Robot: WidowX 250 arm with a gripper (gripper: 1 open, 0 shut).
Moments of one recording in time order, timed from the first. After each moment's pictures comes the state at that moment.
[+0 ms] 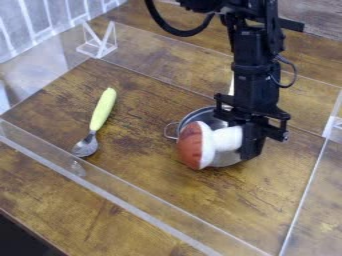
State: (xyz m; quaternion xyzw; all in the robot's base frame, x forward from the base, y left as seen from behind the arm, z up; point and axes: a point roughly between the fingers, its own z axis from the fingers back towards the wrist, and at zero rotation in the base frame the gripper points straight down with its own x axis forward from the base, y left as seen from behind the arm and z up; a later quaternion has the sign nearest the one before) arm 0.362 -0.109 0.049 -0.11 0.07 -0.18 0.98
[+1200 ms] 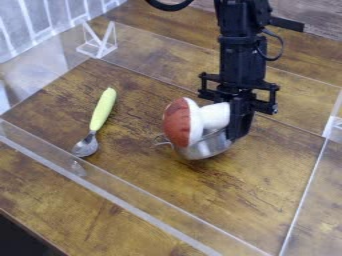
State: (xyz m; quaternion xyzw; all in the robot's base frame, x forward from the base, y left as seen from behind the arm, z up) arm 0.356 -0.097 0.079 -0.11 0.10 -0.13 0.98
